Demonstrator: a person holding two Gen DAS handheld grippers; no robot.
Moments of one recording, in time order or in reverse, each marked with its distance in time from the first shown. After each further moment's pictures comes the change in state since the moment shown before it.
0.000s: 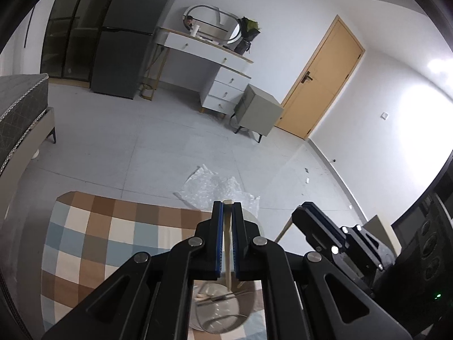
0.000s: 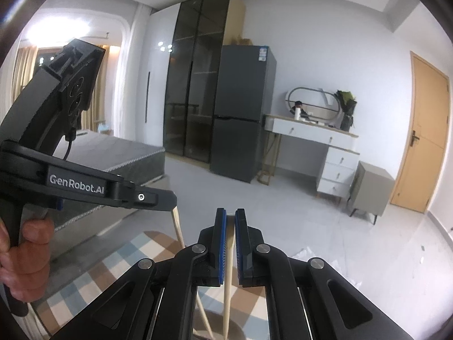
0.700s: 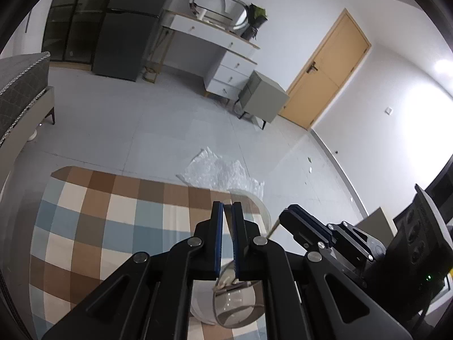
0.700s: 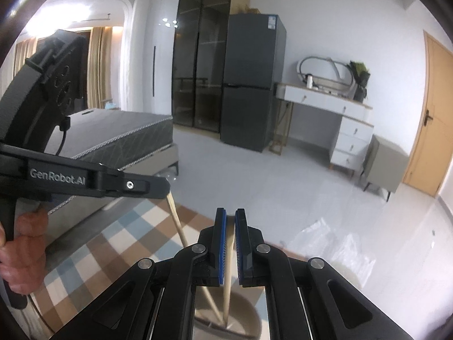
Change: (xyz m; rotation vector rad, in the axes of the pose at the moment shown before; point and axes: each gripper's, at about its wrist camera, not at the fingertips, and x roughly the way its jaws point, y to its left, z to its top) left arm 0.017 0.018 -0.024 -0.021 0.072 -0.013; right arm 0.032 -0.009 -0.052 0.039 0.153 0.068
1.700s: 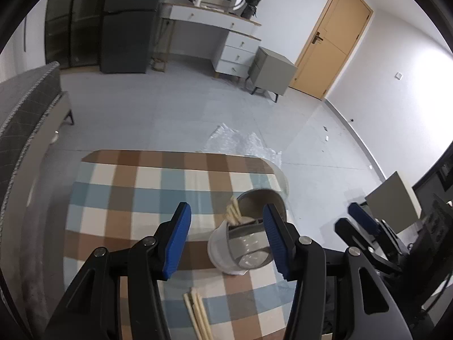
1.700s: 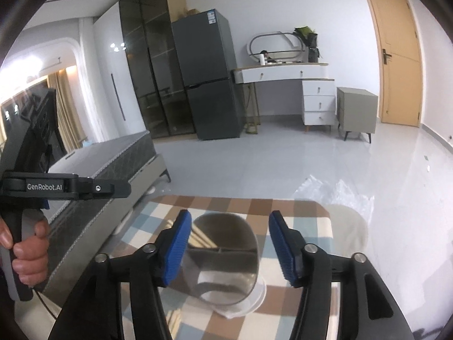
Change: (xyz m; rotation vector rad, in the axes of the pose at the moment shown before) left arm -0.056 -0.023 -0.044 0.106 0.093 0.146; right arm -0.104 -0.011 -0.044 0.320 -0.010 -0.065
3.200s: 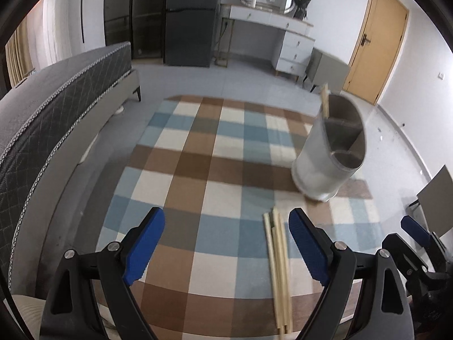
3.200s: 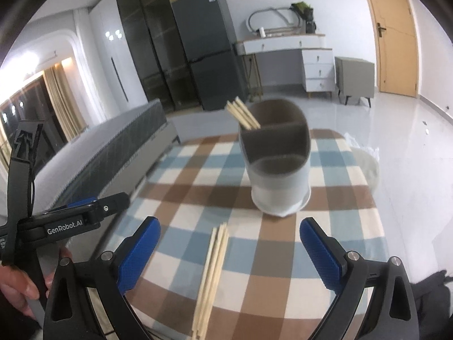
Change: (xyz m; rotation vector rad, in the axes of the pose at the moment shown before) left arm 0.004 0.072 -0.166 -0.065 -0.041 0.286; right arm -0.011 0.076 -0.142 0.046 0.177 -0.004
